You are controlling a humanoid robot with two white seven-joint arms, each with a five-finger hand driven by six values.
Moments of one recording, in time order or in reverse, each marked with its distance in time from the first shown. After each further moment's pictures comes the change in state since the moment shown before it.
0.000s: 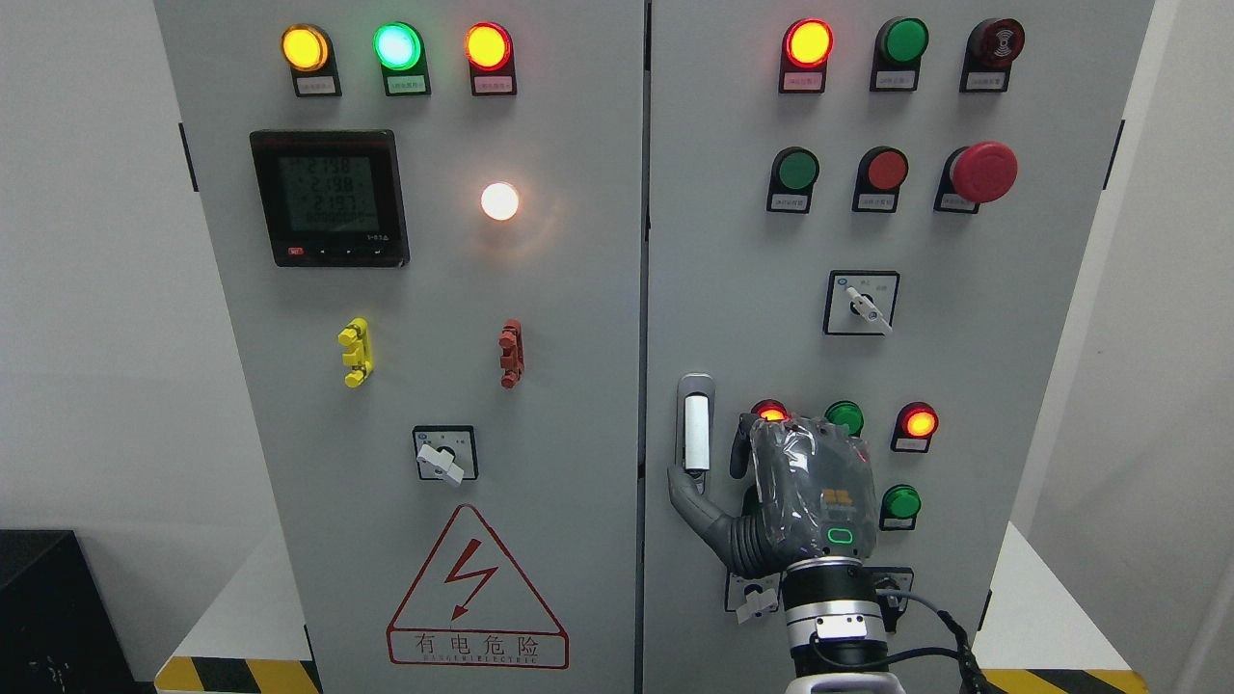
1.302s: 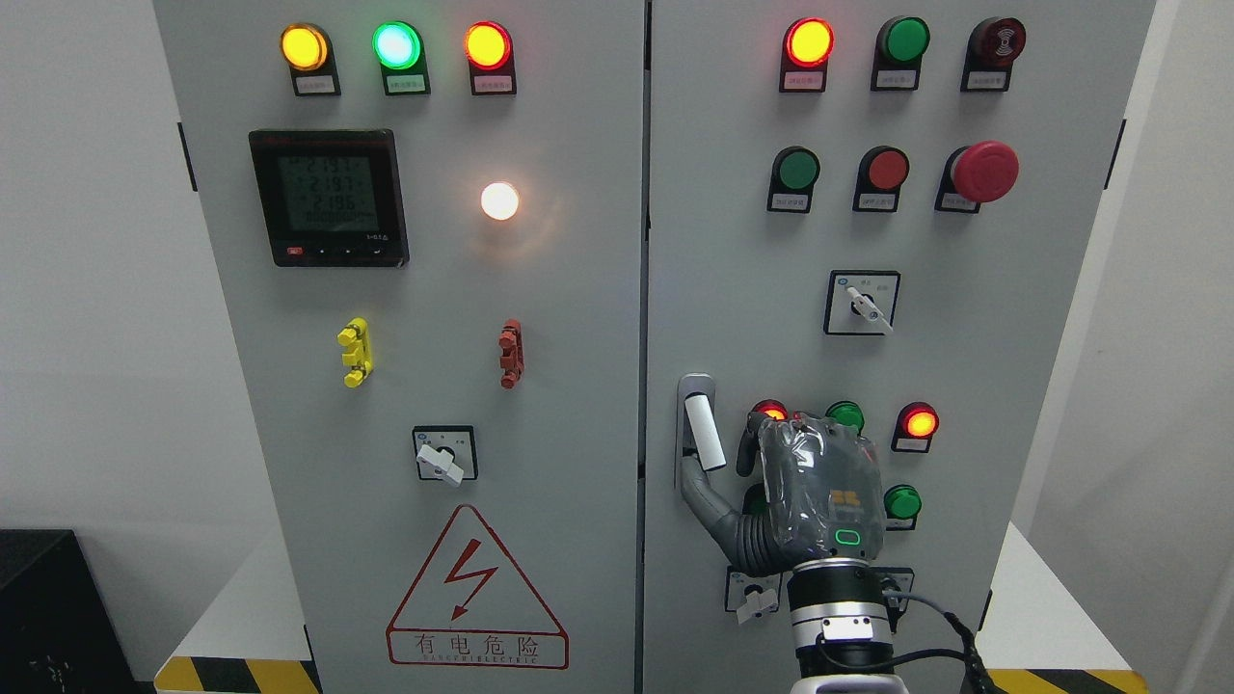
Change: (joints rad) left arm 0.000 0.000 0.000 0.000 0.000 0.000 0.000; right arm 0.009 0.001 -0.010 -0.003 -0.004 0.002 -0.016
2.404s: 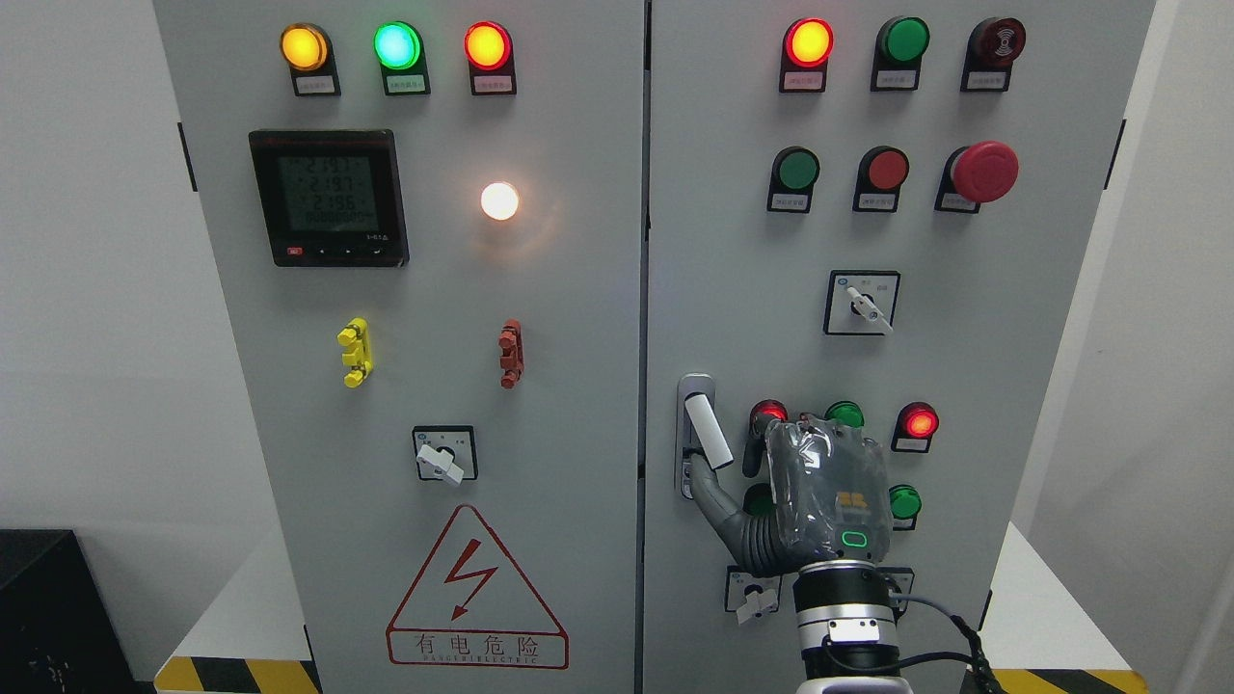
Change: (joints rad) left arm 0.000 0.000 0.000 0.000 0.000 0.008 0.000; right arm 0.004 0.001 -0.011 -0.007 0.000 -0.003 -0.001
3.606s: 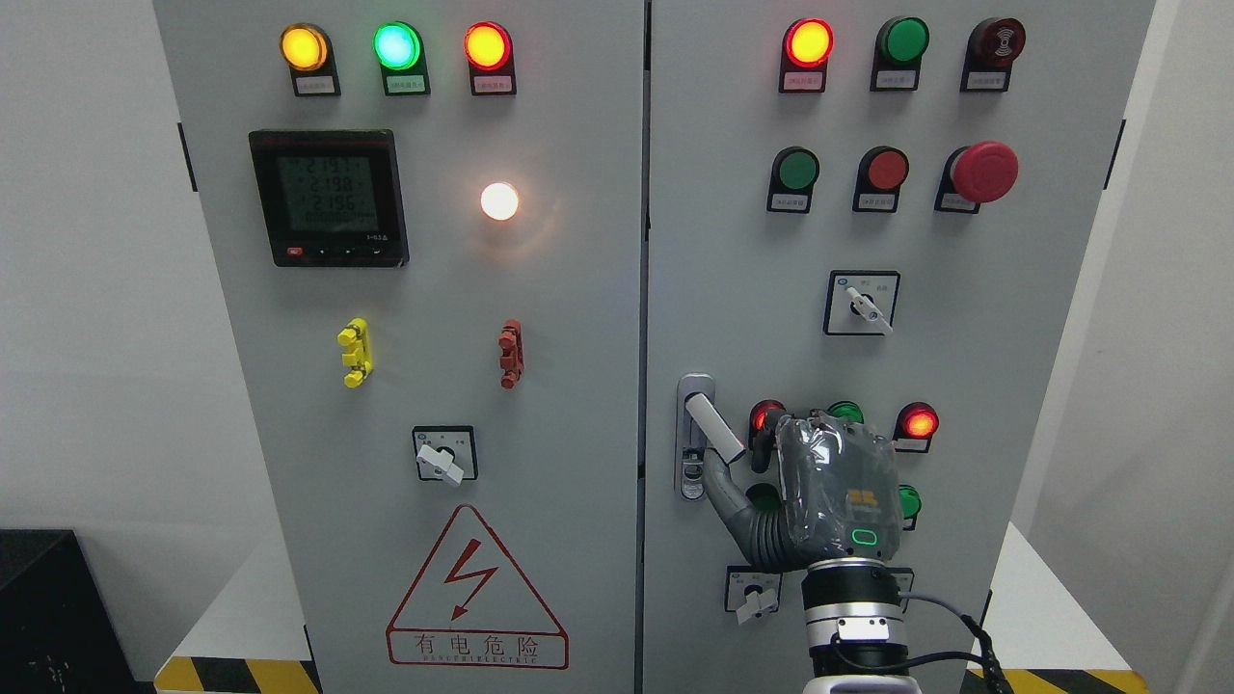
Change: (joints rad) left arm 0.000 0.000 0.000 0.000 0.000 -0.008 0.000; right arm 0.000 0.000 -0.012 -0.009 0.000 0.000 -0.002
